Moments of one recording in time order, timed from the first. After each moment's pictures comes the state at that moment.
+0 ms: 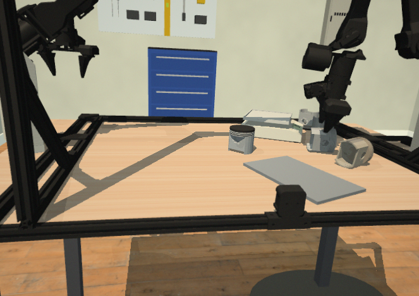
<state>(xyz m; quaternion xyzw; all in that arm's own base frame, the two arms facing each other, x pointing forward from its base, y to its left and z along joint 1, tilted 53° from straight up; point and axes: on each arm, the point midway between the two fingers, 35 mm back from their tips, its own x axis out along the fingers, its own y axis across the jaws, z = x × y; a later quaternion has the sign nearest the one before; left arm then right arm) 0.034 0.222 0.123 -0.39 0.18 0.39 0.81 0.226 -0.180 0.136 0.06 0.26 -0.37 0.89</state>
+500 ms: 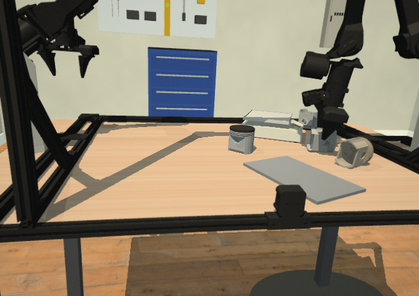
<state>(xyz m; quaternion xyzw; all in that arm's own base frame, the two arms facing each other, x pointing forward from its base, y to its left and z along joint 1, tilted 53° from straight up) 0.034 0.222 0.123 -0.39 0.18 0.39 0.81 0.238 -0.193 0.125 0.06 0.26 -0.37 0.89</state>
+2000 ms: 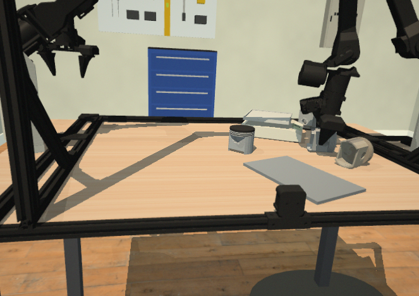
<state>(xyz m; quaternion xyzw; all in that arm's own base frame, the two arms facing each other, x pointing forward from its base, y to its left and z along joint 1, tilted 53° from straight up) 0.034 0.222 0.123 -0.39 0.18 0.39 0.81 0.252 -0.207 0.113 0.06 0.26 -0.37 0.89</state>
